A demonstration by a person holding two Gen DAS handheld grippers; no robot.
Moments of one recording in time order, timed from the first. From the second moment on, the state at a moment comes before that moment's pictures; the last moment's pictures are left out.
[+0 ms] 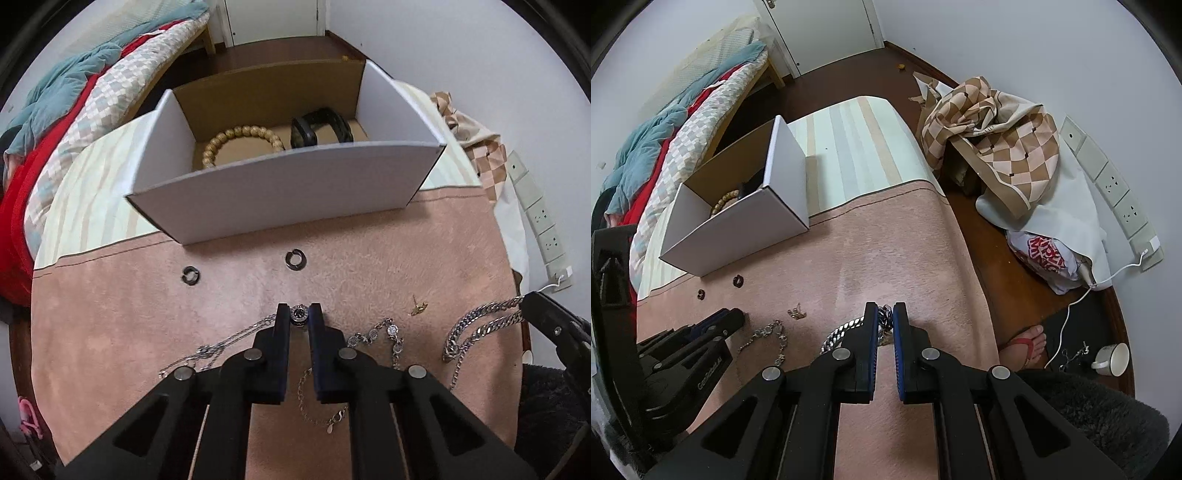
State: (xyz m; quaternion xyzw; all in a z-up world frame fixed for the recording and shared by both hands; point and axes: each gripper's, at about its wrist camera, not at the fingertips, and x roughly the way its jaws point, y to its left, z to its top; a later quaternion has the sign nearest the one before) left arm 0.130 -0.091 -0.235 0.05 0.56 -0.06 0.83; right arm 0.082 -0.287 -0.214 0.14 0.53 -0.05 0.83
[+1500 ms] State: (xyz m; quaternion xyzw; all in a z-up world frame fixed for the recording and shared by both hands) left arm 0.266 -0.016 -0.122 -0.04 0.54 -0.08 0.84; right arm 0.280 -0.201 -0.139 0.04 0.55 0.07 0.83
